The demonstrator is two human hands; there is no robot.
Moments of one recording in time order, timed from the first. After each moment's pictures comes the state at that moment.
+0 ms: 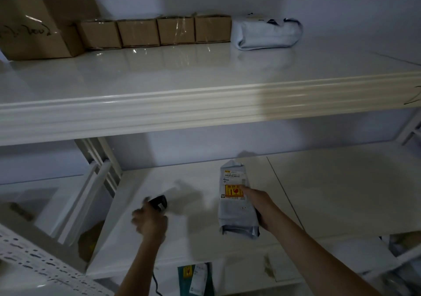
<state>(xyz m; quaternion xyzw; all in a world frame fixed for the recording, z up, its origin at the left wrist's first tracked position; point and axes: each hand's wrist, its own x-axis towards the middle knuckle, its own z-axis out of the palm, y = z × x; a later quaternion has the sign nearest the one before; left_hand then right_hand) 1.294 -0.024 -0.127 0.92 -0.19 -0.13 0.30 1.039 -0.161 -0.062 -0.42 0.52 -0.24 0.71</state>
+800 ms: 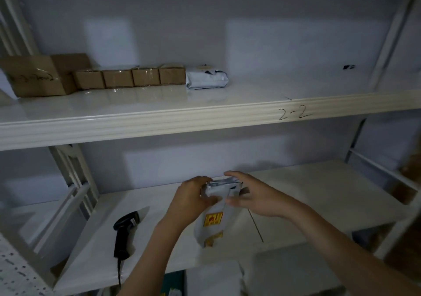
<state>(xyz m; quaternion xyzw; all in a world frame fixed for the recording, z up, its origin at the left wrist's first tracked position) 1.083 -0.034 0.054 0.67 -0.65 -0.05 0.35 0.882 -0.102 0.092 -0.82 0.36 -0.14 0.42</state>
